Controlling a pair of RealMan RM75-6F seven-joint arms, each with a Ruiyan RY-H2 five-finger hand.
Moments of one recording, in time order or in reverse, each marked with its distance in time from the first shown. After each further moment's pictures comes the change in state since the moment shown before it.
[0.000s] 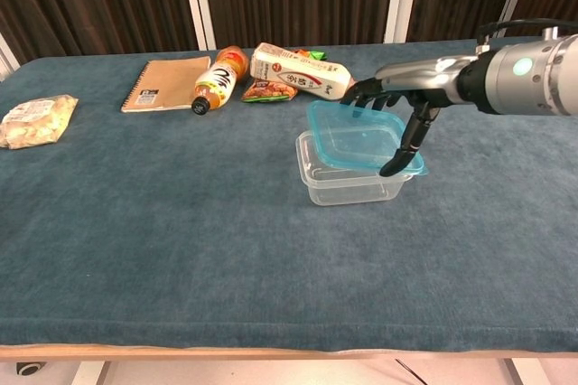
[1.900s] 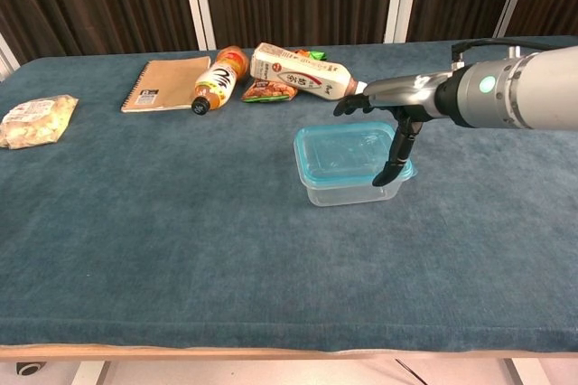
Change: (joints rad) left arm 0.002 0.018 -0.004 -0.009 0.001 0.001 -0.012; right arm 0.084 -0.066 -0.038 0.039 0.153 0.036 -0.086
